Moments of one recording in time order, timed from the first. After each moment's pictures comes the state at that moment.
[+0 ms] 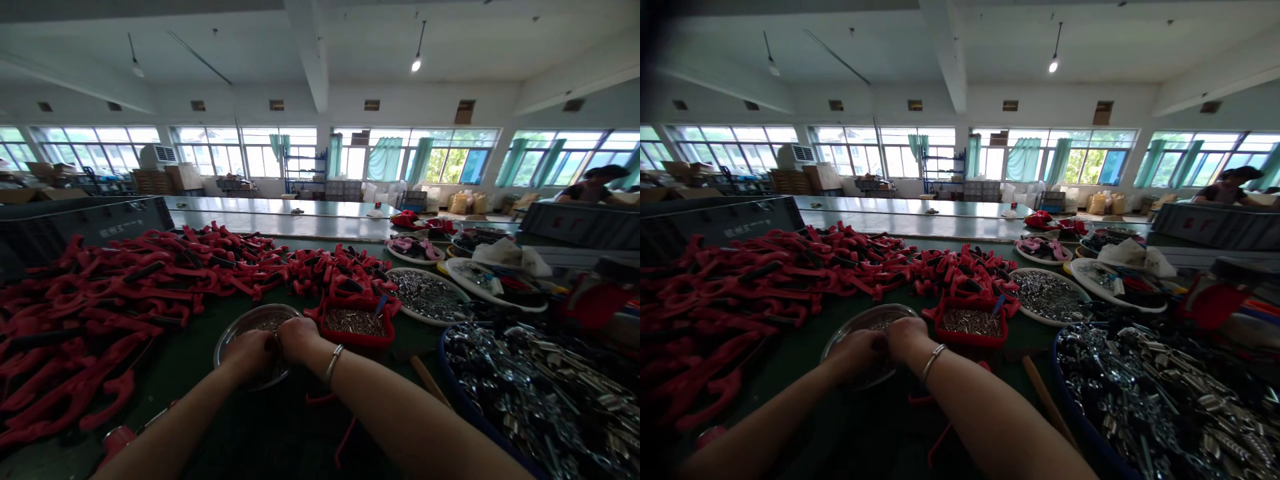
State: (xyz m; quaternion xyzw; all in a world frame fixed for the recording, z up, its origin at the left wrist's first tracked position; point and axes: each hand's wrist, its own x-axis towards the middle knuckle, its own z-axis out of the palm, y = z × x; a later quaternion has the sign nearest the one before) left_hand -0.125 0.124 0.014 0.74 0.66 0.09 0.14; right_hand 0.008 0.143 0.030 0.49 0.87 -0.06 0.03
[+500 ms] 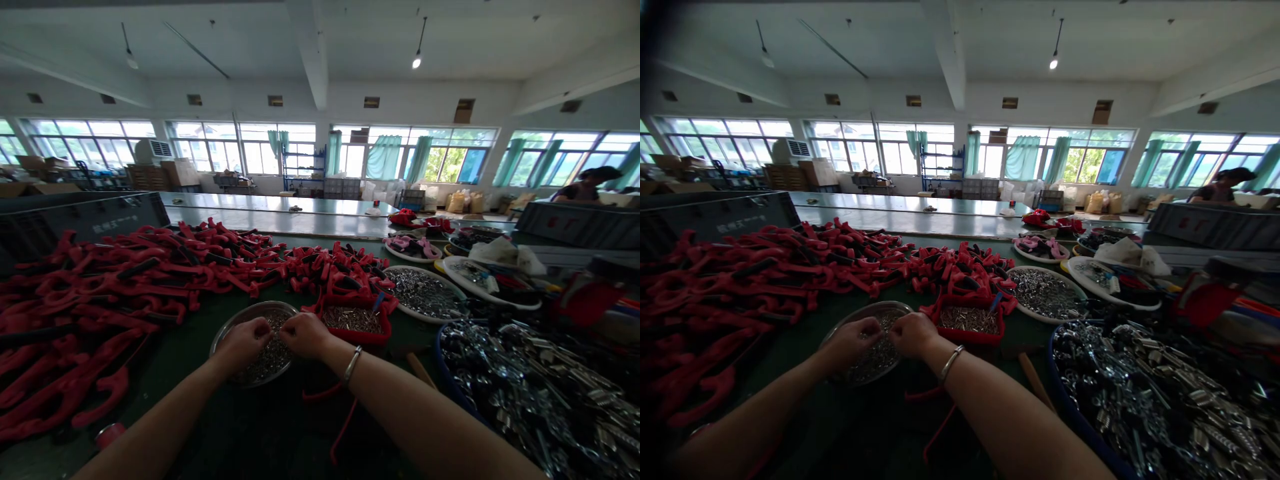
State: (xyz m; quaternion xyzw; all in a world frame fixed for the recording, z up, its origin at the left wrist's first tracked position) left_hand -0.134 0.132 0.008 0.74 0.61 0.21 0.18; right_hand 0.035 0.143 0.018 0.46 0.84 -0.17 -0.22
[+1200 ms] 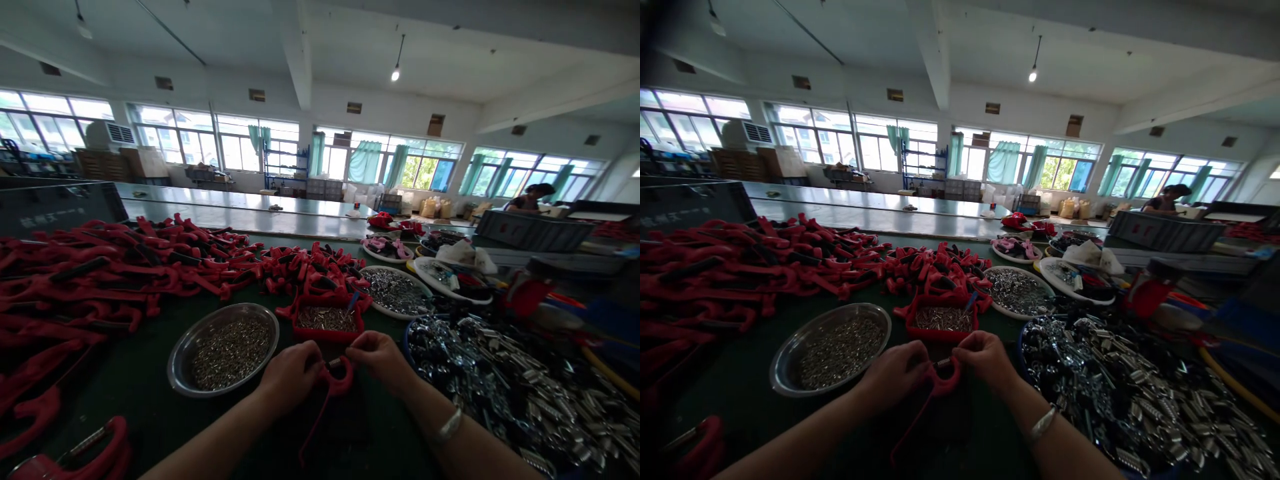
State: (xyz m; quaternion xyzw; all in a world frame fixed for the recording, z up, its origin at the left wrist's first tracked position) left_hand -0.004 0.079 0.012 0.81 0.51 0.19 0.23; right_hand 0.198 0.070 0.003 0.53 0.54 -0.47 -0.45
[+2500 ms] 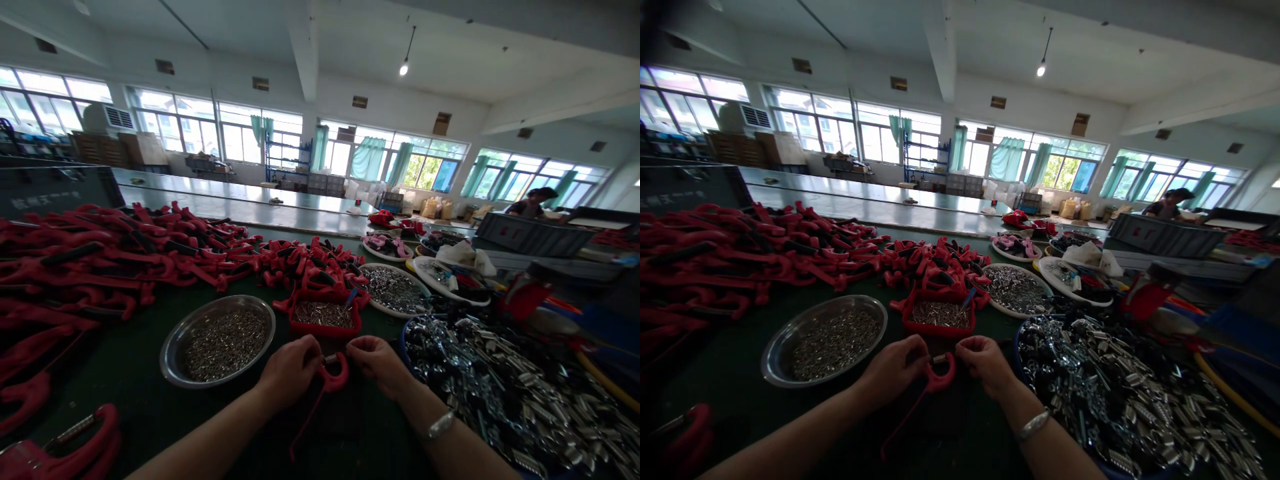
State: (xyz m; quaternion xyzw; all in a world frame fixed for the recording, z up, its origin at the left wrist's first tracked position) left_hand 0.003 0.082 -0.005 0.79 0.50 0.23 0.27; right_hand 0.207 0.074 -0.021 0.56 0.42 -0.55 -0.46
